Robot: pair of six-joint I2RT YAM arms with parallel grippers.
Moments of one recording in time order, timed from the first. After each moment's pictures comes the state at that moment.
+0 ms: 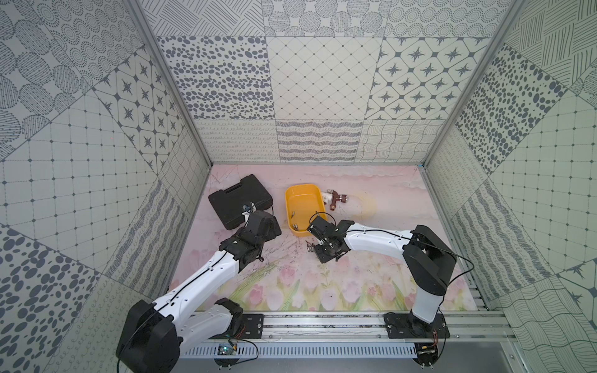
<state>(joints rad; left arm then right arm) -0.44 1.08 0.70 -0.39 -0.41 -0.68 0.94 1.84 1.21 -0.69 0.09 0.39</state>
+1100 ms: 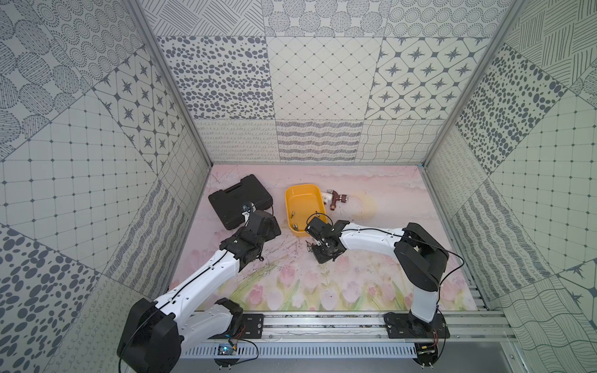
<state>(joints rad) -0.43 1.09 0.70 -0.39 -0.41 -0.68 0.94 1.89 1.23 -0.68 0.07 0.41</state>
